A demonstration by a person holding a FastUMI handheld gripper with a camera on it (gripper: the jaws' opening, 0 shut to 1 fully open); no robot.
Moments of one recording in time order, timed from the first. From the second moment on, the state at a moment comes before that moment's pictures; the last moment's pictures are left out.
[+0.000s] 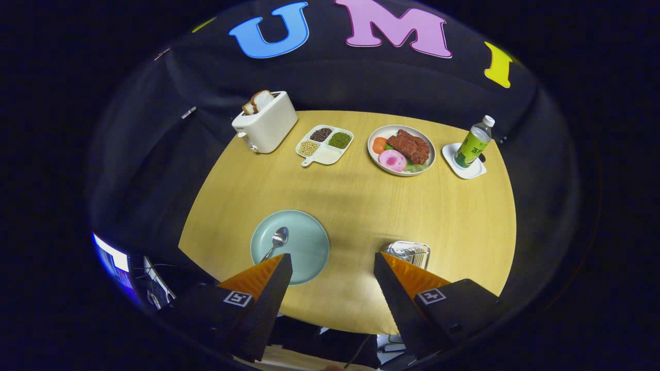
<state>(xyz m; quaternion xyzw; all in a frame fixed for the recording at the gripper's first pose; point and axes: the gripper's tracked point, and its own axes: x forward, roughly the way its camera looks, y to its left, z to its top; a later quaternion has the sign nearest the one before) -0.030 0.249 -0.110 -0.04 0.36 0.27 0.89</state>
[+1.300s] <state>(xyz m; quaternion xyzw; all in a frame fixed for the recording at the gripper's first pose) -0.053 0.390 -0.327 -0.05 0.54 0.19 0.82</state>
